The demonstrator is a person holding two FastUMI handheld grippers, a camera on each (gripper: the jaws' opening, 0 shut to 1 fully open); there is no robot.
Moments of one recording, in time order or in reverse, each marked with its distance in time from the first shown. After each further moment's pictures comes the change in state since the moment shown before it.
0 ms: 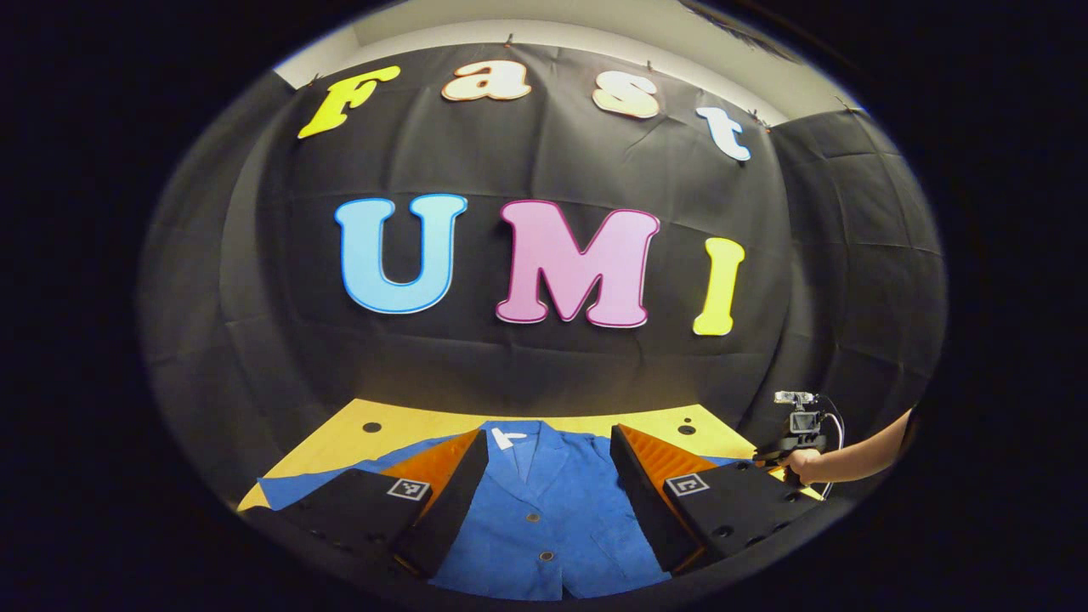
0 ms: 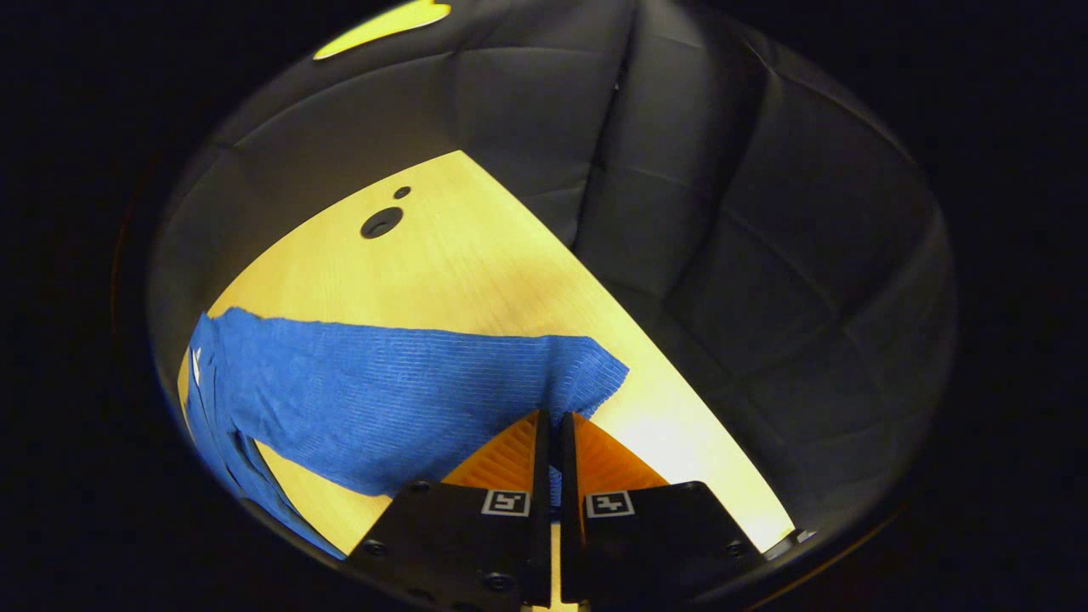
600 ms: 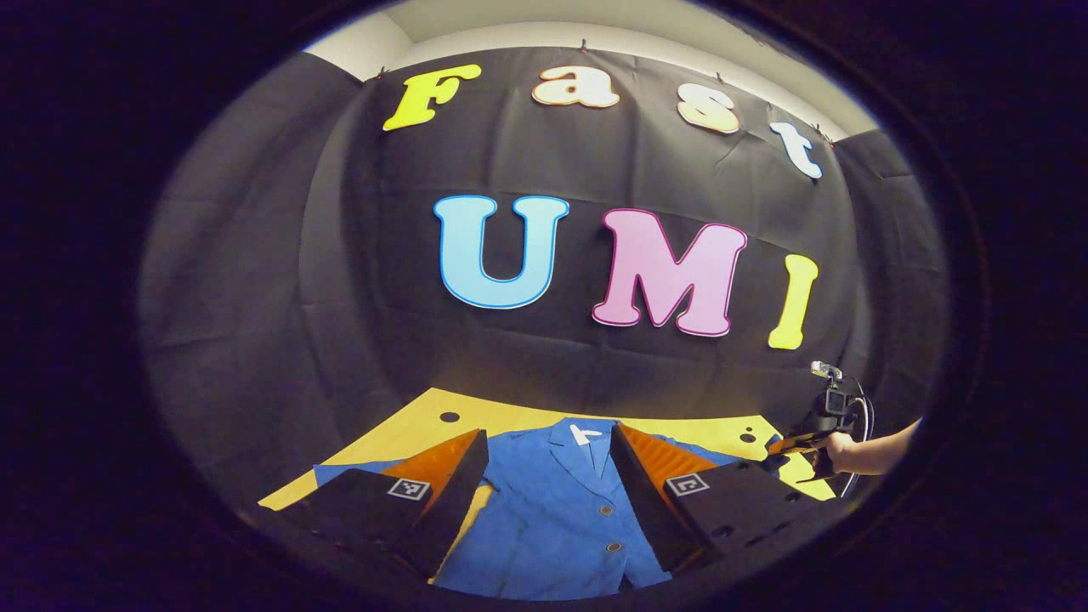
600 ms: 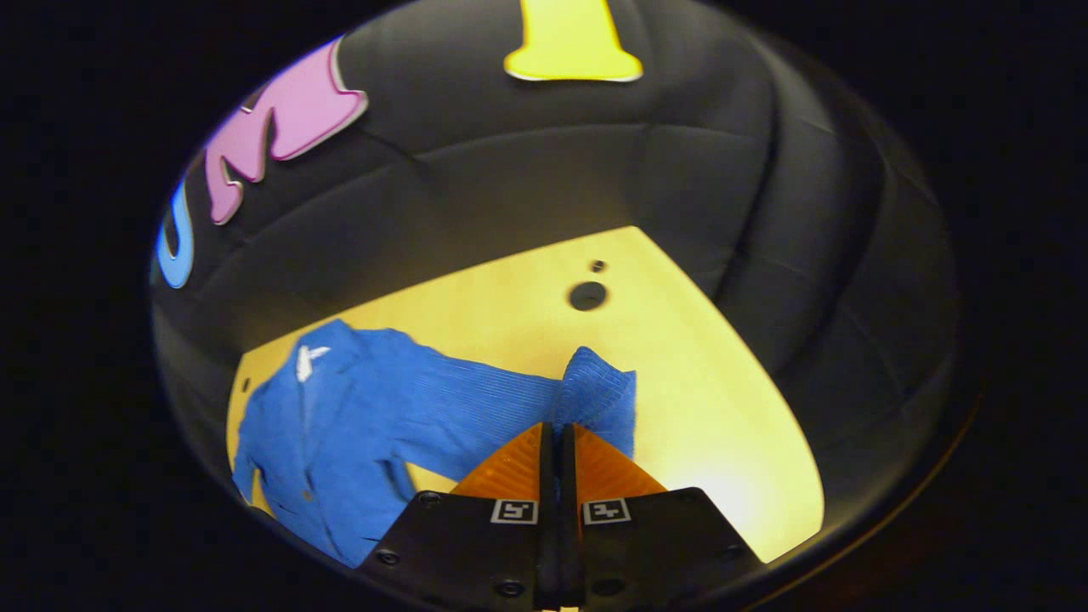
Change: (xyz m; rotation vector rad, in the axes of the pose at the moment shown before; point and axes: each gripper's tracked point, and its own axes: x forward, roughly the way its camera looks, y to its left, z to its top) left arm -0.041 0.104 -0.007 -0.110 -0.010 0.205; right arm -0.118 0.199 0.066 -0.113 -0.168 0.398
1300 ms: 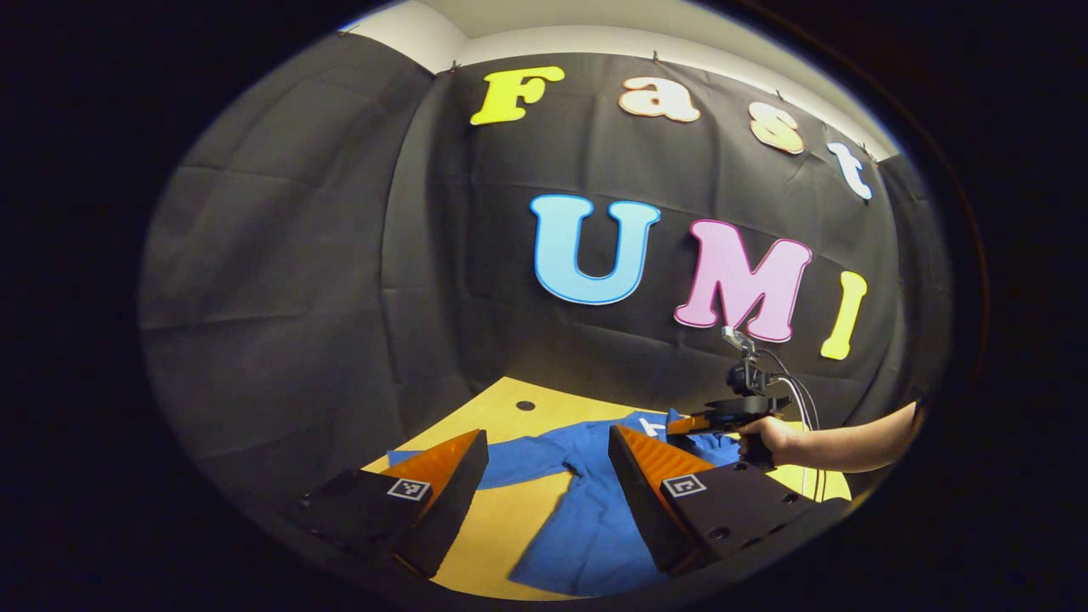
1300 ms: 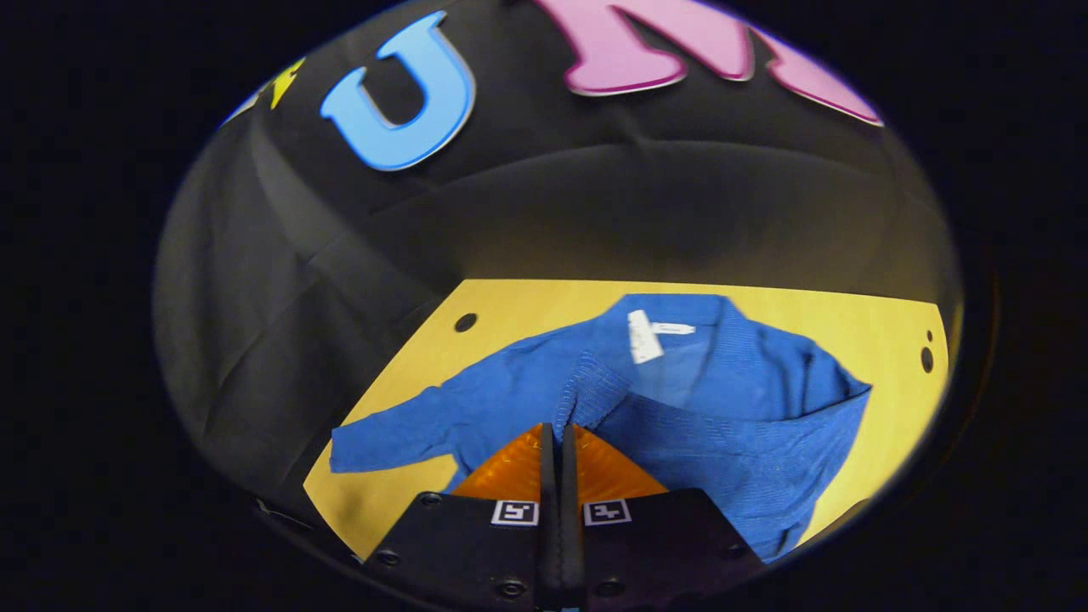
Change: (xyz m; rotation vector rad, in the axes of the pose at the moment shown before) left arm -0.047 0.124 -0.027 -0.085 0.013 0.163; right arm -0.004 0.416 -0.101 -0.350 0.114 0.564
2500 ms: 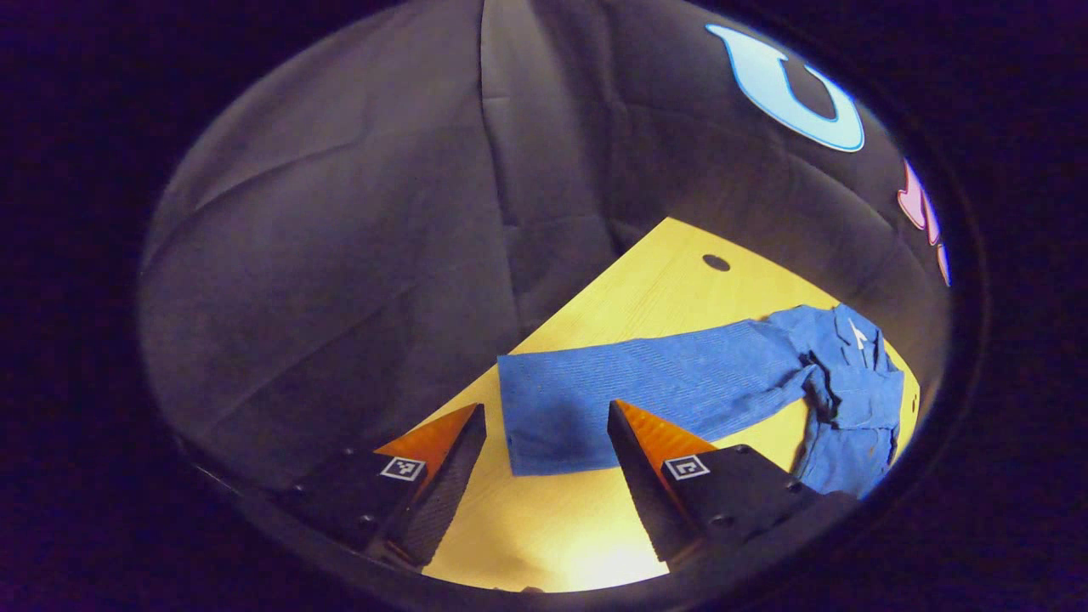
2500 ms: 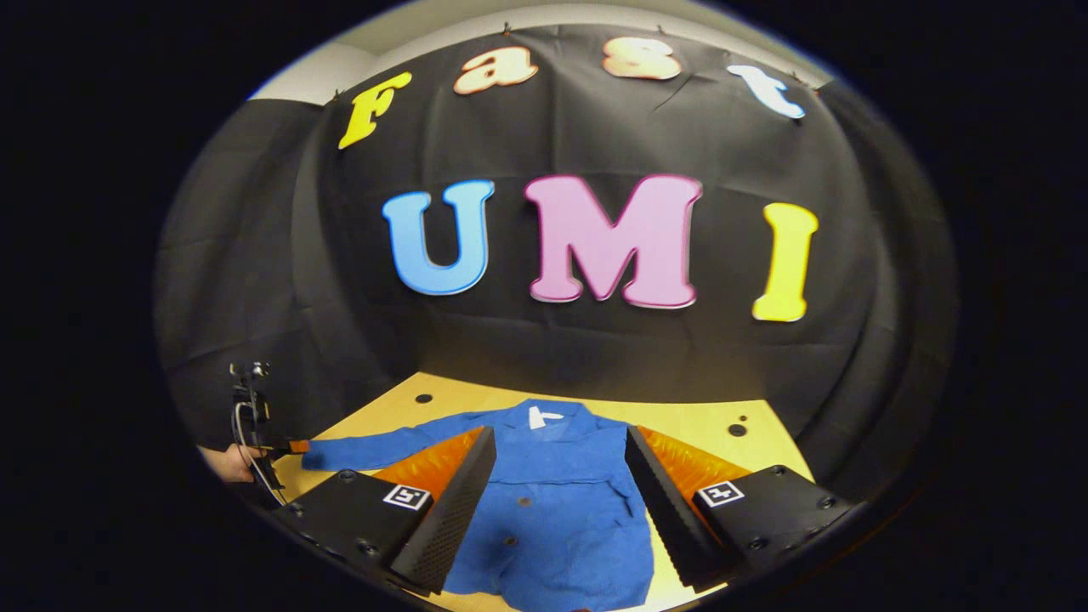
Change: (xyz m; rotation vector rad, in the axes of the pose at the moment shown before) left arm 0.218 0.183 -0.131 -0.089 0.618 0.340; right arm -0.391 0.004 -0.012 -0.142 -0.559 -0.435
